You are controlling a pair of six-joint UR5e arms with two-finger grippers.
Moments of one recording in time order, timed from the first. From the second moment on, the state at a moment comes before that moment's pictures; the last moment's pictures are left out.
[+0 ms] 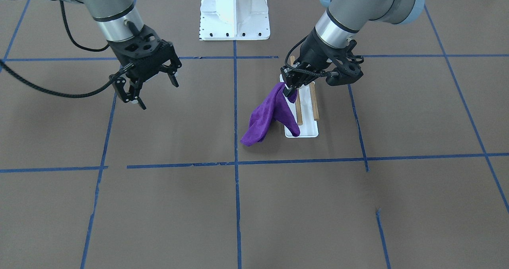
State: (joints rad) left arm -0.76 -2.10 -1.89 -1.83 -2.08 -1.59; right arm 0.79 -1.06 1.97 -1.65 1.97 0.36
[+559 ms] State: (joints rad) left arm -0.78 -1.92 -1.93 -1.75 -2.04 -1.23; right arm 0.98 -1.15 1.89 -1.76 2.09 0.15
